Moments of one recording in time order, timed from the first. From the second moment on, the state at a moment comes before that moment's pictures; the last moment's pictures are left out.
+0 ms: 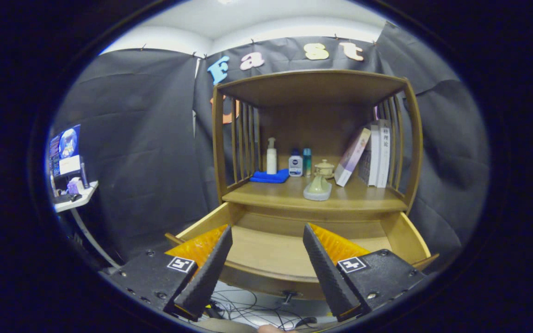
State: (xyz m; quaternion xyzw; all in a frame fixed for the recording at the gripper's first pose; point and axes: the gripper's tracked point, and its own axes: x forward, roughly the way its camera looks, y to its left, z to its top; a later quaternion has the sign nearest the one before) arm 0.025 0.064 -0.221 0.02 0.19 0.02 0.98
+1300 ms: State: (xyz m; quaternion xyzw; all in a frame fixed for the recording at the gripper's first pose) arm -0.003 0.038 -0.361 0.00 0.25 -0.14 0.96
